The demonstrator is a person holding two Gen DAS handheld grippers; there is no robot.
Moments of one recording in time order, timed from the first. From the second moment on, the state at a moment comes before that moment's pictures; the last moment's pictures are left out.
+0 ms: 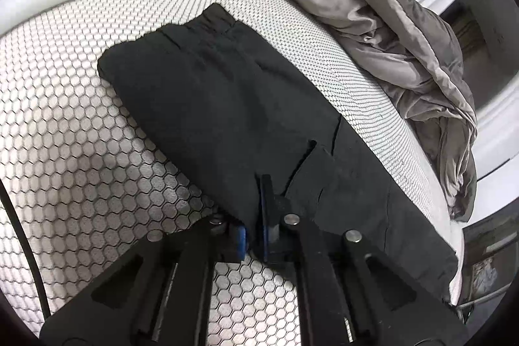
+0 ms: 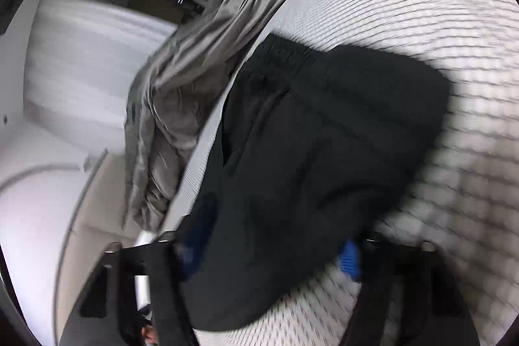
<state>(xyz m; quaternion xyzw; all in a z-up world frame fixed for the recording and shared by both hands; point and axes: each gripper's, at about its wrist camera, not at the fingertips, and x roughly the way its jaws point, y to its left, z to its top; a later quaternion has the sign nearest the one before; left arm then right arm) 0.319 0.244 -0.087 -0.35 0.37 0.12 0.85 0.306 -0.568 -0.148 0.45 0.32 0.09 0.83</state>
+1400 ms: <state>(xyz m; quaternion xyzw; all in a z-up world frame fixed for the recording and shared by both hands) 0.196 -0.093 -0.055 0.04 0.39 -0.16 0.90 0.188 -0.358 -0.111 -0.05 0.40 0.17 0.90</state>
